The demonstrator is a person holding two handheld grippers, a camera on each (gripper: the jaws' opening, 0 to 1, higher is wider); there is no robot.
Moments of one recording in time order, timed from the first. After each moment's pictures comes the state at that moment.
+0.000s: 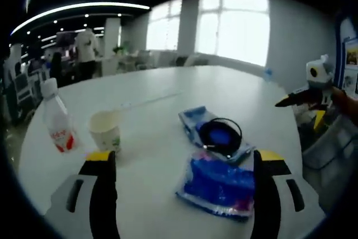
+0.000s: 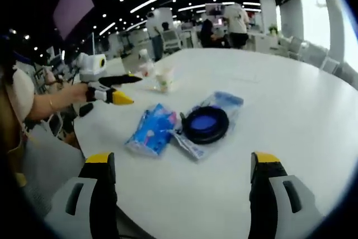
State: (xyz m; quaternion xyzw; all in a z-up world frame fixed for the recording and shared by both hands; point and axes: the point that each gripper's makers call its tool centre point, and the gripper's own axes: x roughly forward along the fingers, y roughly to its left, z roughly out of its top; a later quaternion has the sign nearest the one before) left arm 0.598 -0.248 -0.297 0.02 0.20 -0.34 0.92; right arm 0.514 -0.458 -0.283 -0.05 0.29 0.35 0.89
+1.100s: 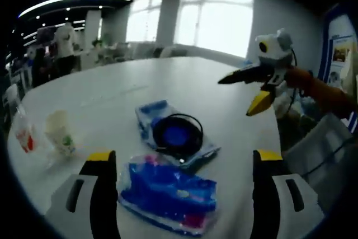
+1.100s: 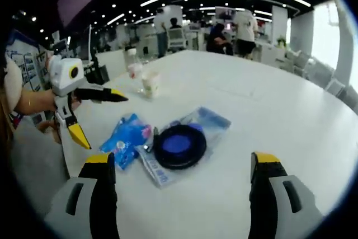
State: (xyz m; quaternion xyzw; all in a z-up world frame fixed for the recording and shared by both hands) left arm 0.562 -0.332 -0.306 0.02 0.23 -0.41 0.88; right arm 0.598 -0.467 -0.288 -0.10 0.28 0.37 0.88
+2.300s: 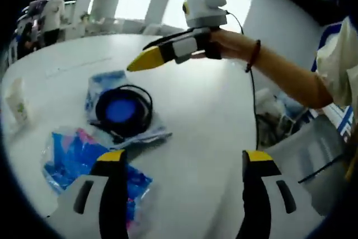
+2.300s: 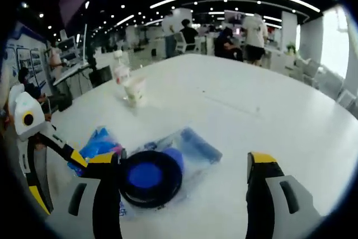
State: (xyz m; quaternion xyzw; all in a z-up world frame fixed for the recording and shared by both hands) left arm 0.511 -0.404 -0.346 -0.03 0.32 -0.45 0.84; right arm 0.689 -0.440 -0.312 -0.11 0.25 0.41 0.87
